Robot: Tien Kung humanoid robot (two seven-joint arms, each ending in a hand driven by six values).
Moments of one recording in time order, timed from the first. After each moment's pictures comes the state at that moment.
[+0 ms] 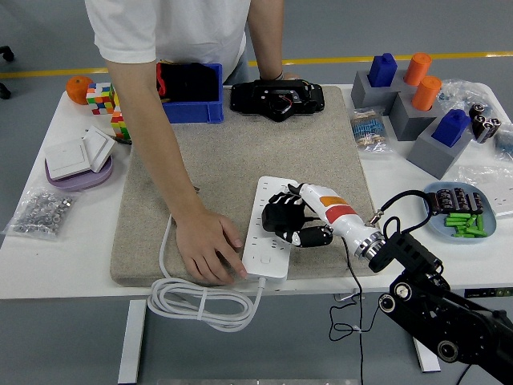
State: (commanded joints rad) left arm -0.15 0.05 -1.42 -0.18 1.43 -0.09 0.35; right arm 0.41 -0.15 0.71 1.17 -1.76 -0.29 0.14
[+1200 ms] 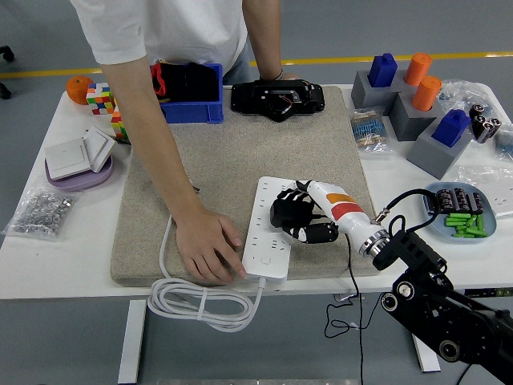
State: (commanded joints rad) left arm -0.15 0.05 -1.43 -0.18 1.43 -0.09 0.35; right arm 0.40 -0.15 0.72 1.19 -1.79 -0.29 0.09
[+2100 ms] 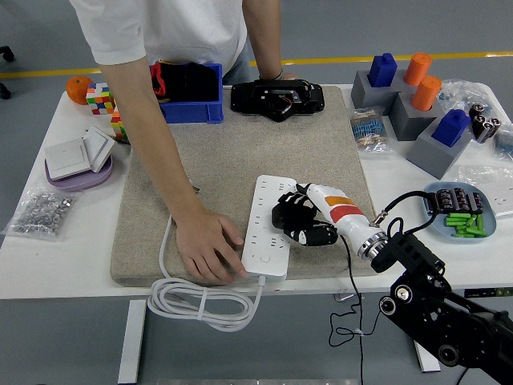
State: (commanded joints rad) left arm -0.16 0.05 -1.44 -0.18 1.43 -0.09 0.35; right arm 0.39 -0.15 0.72 1.21 -1.82 -0.30 0.04
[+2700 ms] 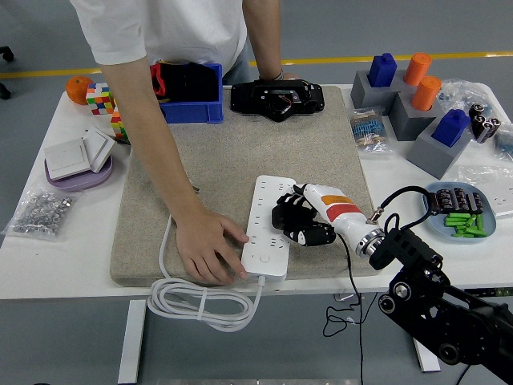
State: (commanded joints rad) left arm -0.16 0.05 -1.44 -0.18 1.44 -0.09 0.35; right arm 0.42 -0.16 0.70 1.22 -1.86 -0.25 -0.02
